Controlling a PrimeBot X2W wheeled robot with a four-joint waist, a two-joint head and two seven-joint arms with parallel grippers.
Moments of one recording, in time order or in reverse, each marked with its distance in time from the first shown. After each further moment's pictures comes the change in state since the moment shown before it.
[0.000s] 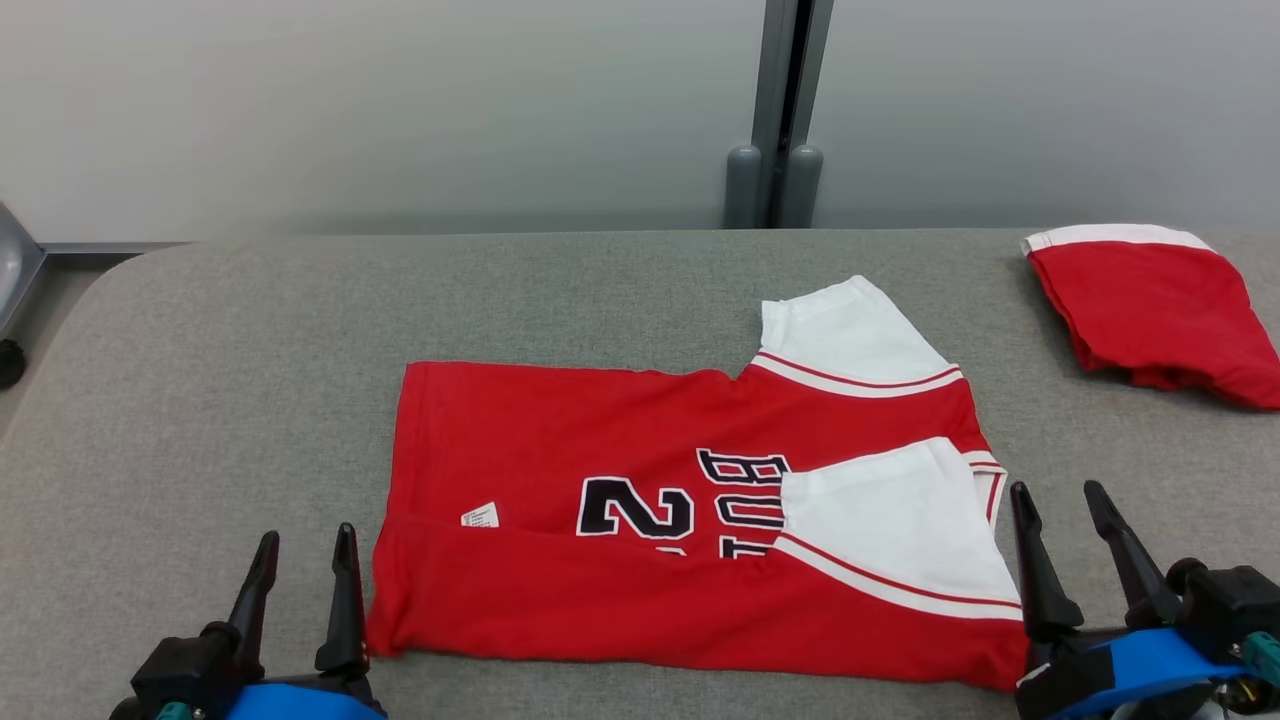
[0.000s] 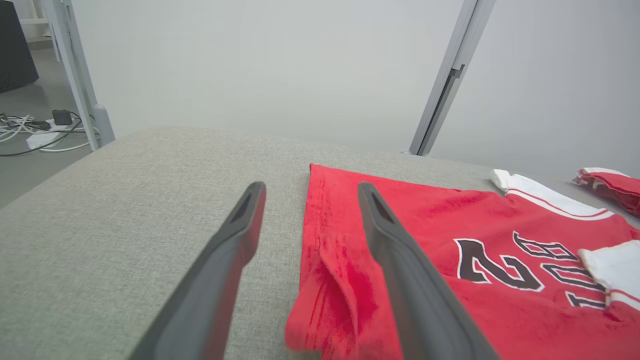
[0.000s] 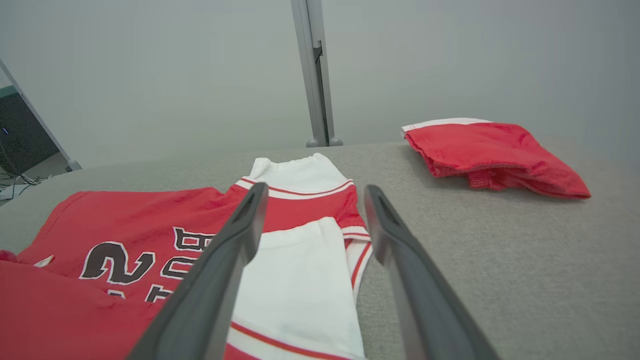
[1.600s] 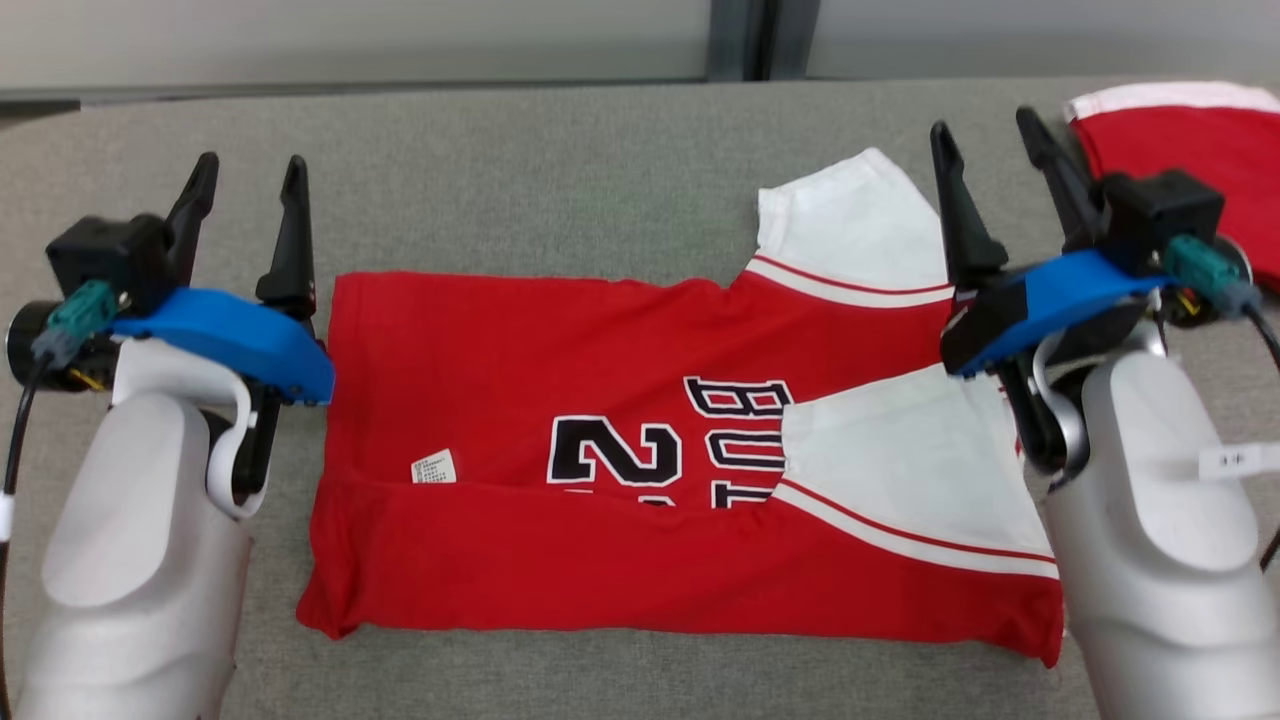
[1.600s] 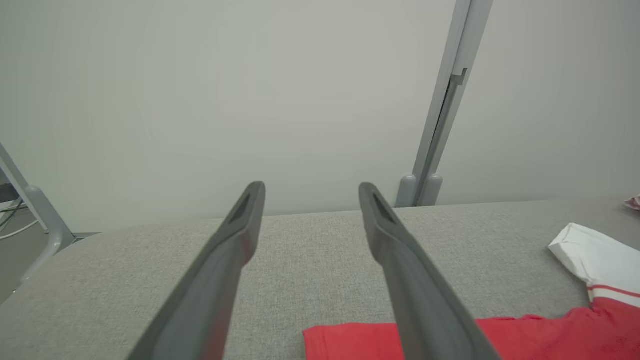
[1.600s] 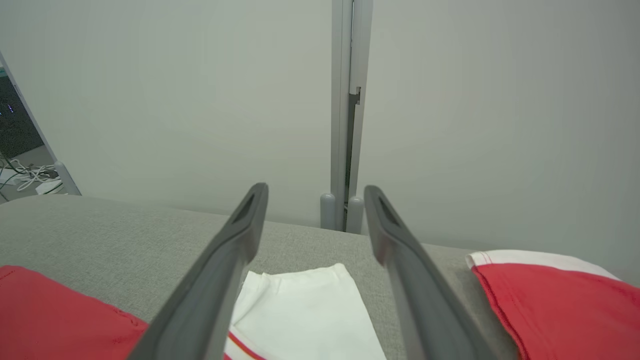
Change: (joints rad) left arm -0.647 0.092 -0.051 0.263 0.013 -0.045 0.139; right arm -0.675 0.005 0.084 0.327 -0.127 0.000 0.030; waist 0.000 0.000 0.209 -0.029
